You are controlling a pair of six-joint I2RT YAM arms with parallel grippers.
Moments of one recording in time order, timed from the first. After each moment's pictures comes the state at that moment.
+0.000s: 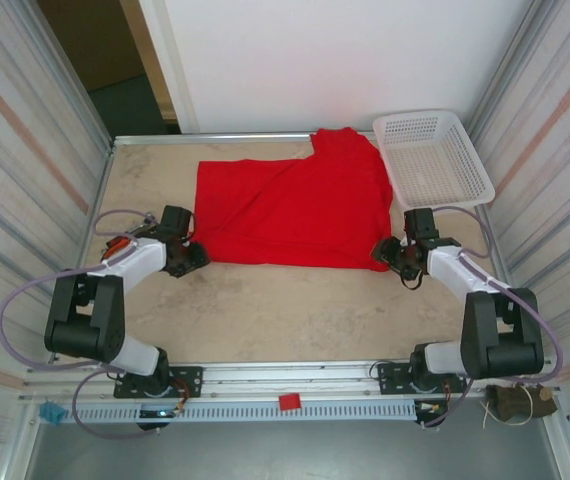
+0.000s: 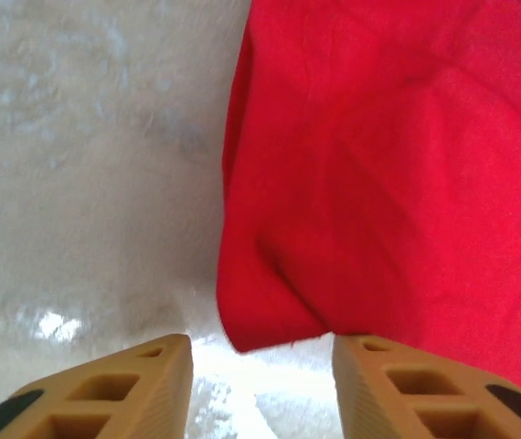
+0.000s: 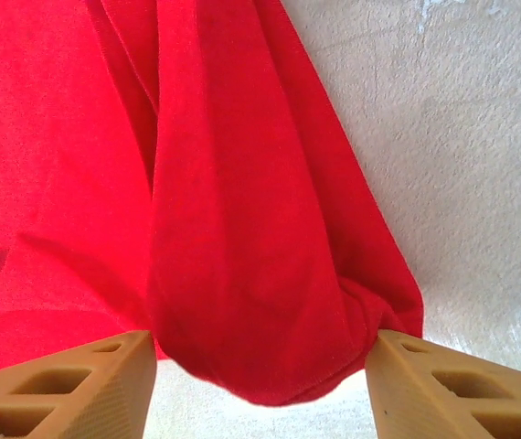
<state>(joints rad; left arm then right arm) -0.17 1.49 0.78 -0.48 0.02 -0.55 0.09 1.35 0.69 -0.45 -0.17 0.63</state>
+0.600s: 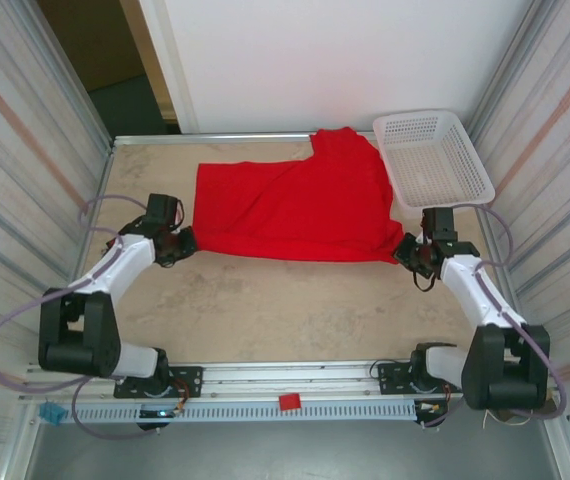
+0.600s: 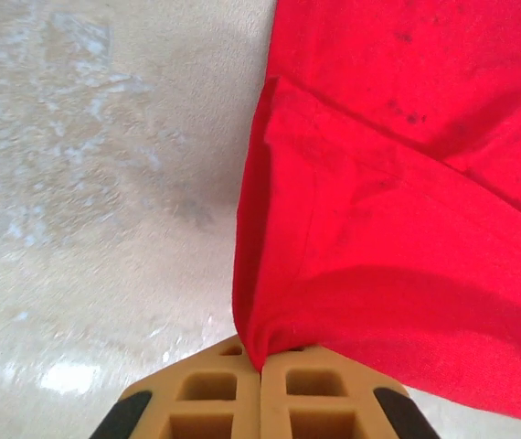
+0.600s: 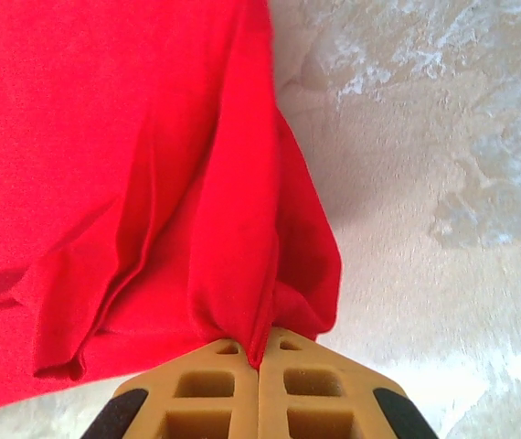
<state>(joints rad) -0.12 1.36 0.86 -0.59 0.02 -0.44 0.00 1.15 0.71 -0.59 -0.15 0.59</state>
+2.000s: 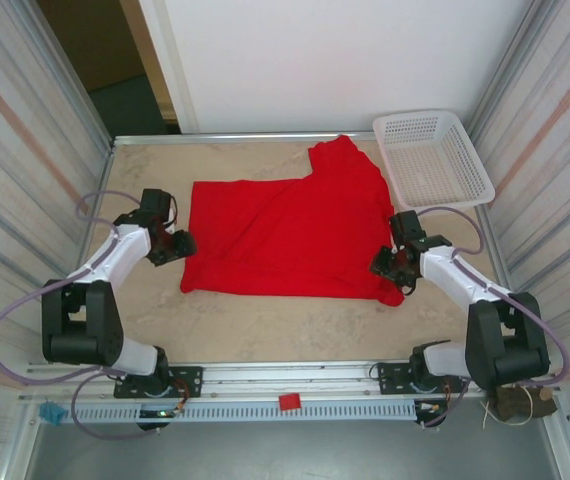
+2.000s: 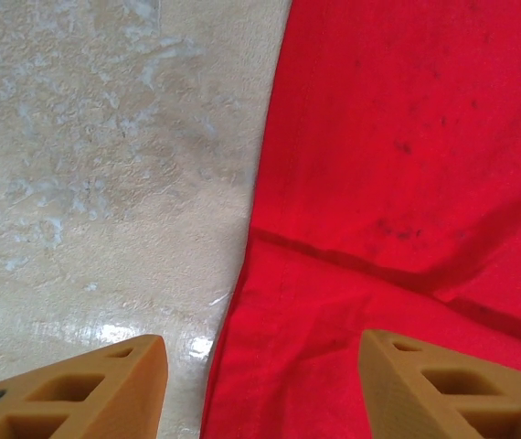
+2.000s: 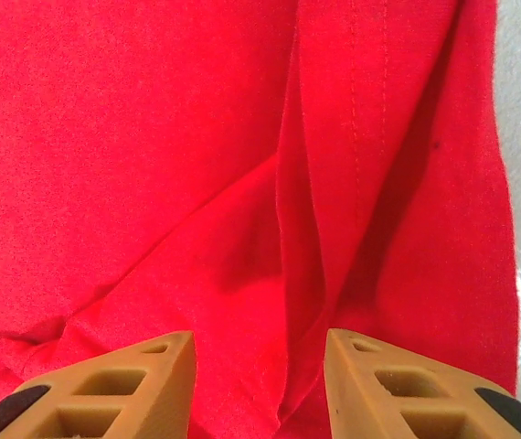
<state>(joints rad) -0.07 1.44 0.94 -0.73 0.03 -0.33 0.22 1.32 0.72 -0.63 -0.07 0.65</state>
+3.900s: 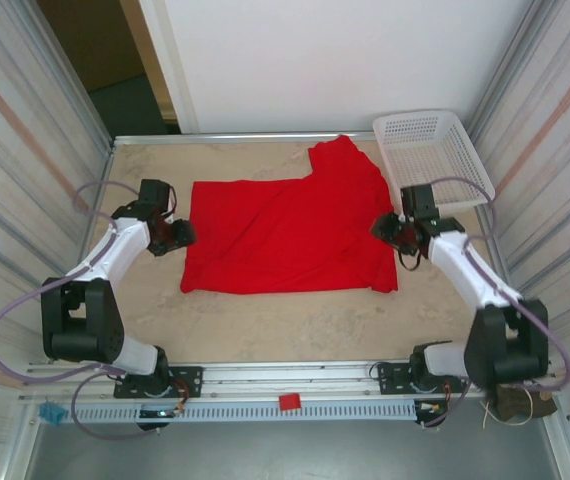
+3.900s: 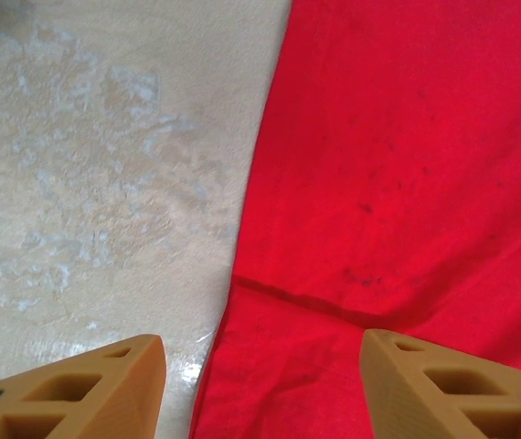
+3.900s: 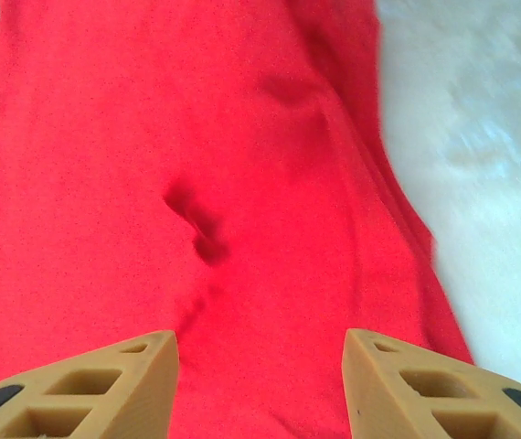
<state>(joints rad) -0.07 1.45 1.00 -0.73 0.01 -0.36 0.17 1.26 0.86 -0.59 -0.07 0.65</state>
